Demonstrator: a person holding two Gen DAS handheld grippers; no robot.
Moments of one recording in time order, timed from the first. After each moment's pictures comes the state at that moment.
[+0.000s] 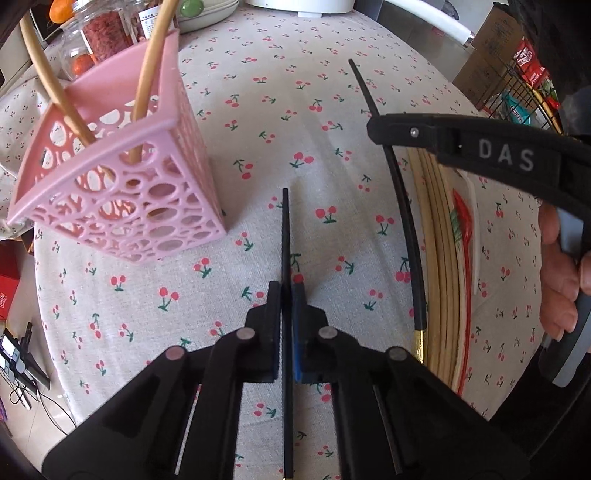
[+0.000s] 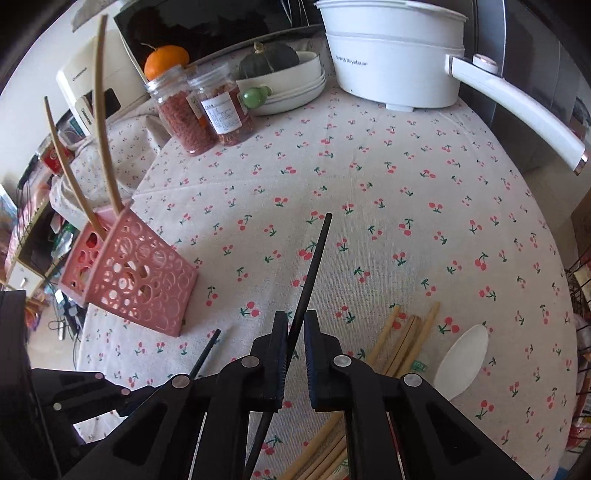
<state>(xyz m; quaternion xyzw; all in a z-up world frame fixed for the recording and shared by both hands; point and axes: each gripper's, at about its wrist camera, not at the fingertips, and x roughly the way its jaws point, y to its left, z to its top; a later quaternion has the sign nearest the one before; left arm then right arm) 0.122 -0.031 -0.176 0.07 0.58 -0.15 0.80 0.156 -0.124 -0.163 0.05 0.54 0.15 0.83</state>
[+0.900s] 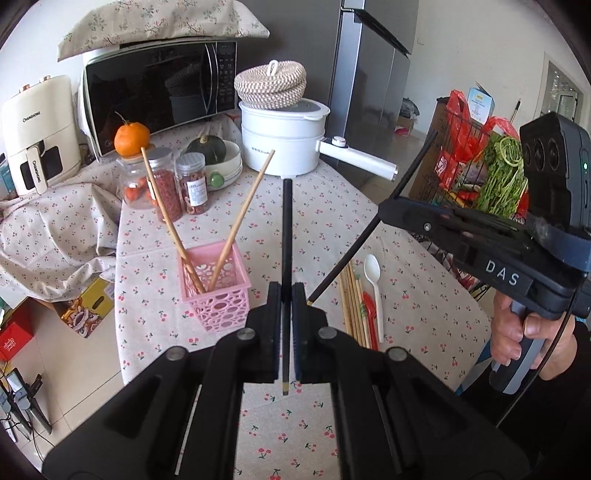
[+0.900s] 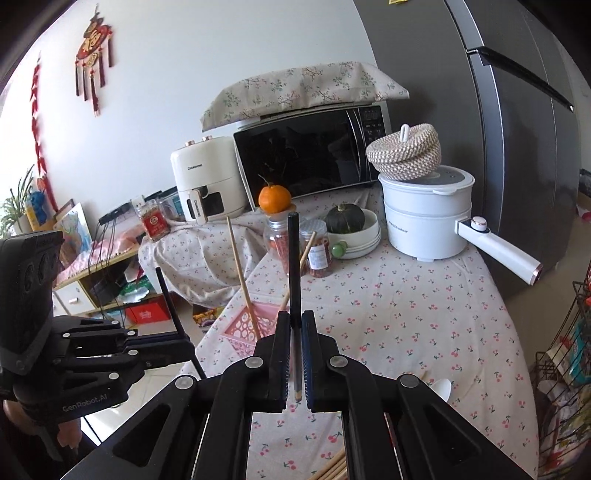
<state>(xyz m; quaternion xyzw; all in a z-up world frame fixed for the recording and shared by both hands) 0.034 0.030 -0.014 0.02 0.36 -0.19 0.91 0.045 -0.137 -0.008 0.06 0.31 0.24 0.92</state>
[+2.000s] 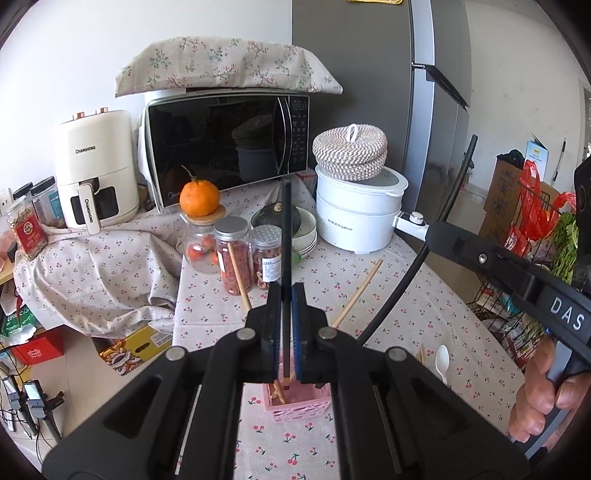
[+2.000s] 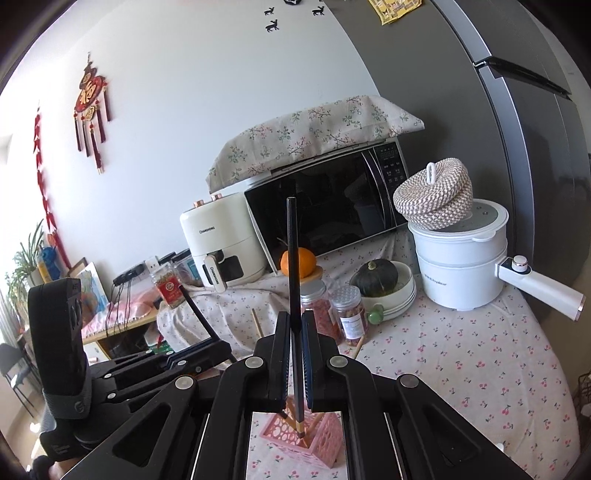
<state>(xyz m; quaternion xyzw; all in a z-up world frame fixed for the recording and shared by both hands) 0.102 0.061 0.006 0.01 0.28 -0.07 0.96 0.113 -0.097 0.018 0.14 0.25 0.26 0.92</state>
